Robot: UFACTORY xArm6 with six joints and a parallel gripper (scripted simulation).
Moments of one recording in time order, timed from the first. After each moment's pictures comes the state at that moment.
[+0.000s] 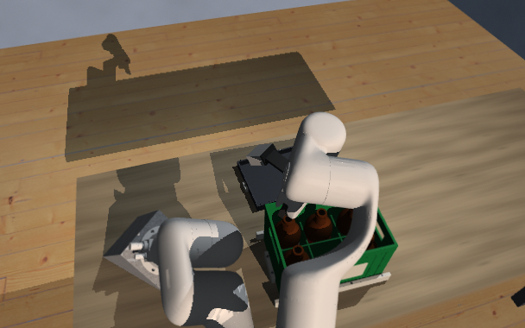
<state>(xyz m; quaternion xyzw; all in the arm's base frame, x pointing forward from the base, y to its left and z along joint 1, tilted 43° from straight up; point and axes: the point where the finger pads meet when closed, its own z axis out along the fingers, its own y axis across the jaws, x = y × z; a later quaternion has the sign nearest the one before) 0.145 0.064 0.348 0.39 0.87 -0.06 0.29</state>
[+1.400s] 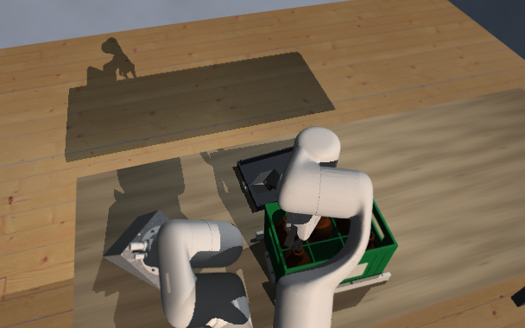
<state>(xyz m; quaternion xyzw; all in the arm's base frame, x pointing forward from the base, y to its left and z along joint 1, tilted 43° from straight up) 0.164 0.010 0.358 0.36 0.86 -0.13 0.35</state>
